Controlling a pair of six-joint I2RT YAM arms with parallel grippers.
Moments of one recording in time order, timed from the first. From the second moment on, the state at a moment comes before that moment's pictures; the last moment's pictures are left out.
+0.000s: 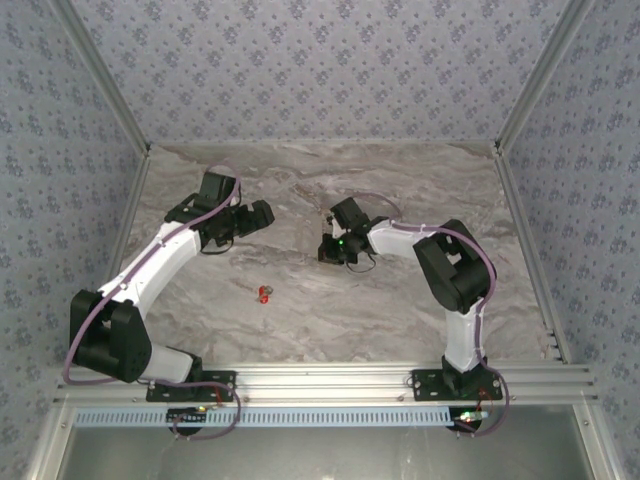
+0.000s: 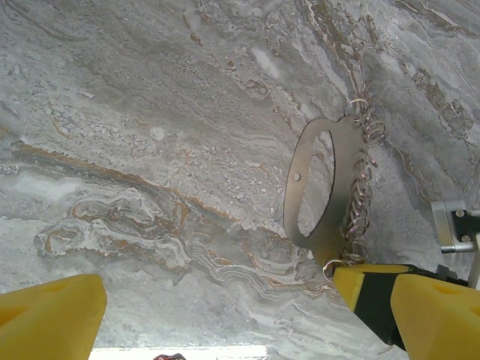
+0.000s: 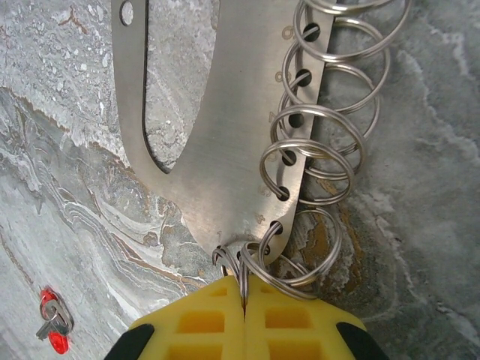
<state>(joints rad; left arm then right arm) -0.34 1.39 1.10 -0.63 0.10 -0.66 0.61 1.96 1.17 -0.26 -0.37 0.64</state>
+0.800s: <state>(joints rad) -0.34 1.44 1.33 -0.56 0.40 -0.59 0.36 1.73 1.23 -0.27 -0.80 0.45</state>
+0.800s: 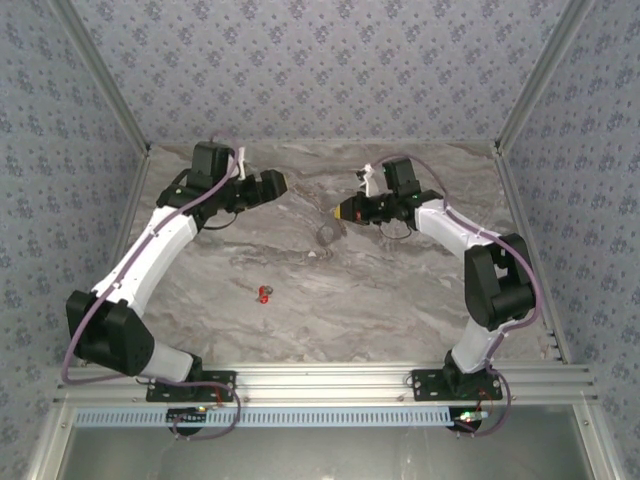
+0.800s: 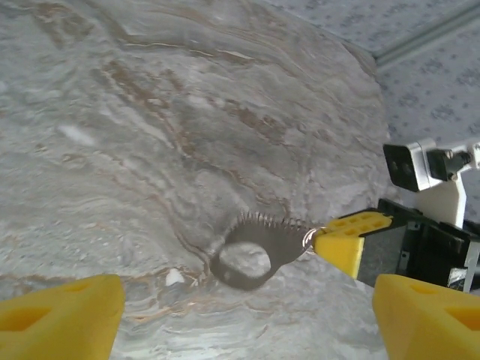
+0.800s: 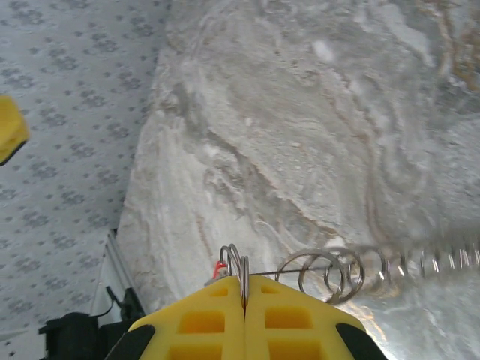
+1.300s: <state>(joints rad) -0.39 1.60 1.49 -0.47 0.69 -0.60 0.36 1.68 1.29 -0.17 -0.93 0.58</state>
